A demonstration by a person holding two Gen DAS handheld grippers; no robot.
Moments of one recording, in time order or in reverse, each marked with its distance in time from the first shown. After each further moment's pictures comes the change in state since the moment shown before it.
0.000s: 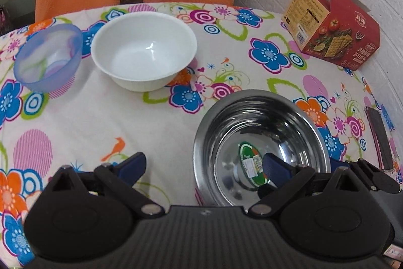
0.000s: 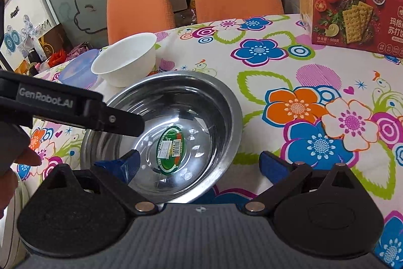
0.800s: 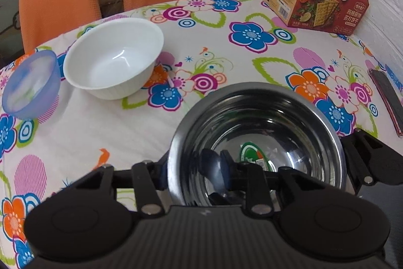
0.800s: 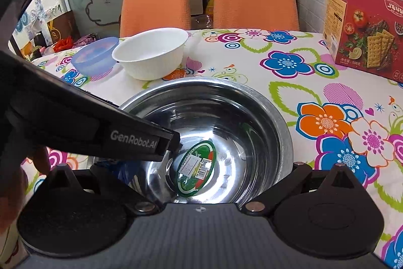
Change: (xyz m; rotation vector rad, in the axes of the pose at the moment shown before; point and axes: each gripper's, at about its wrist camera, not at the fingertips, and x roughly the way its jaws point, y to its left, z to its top) left arm 0.011 -0.028 -0.011 0.204 -0.006 0.061; right arm 0.011 0.036 -0.008 -0.112 -0.032 -0.009
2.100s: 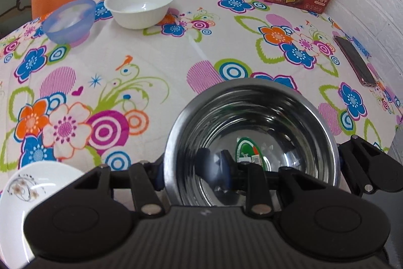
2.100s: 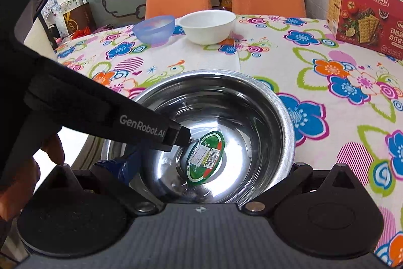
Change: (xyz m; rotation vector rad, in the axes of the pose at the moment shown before) left arm -0.082 0.005 -0.109 -0.032 0.025 -0.062; right arm -0.085 0.082 -0.071 0.007 0.037 0.020
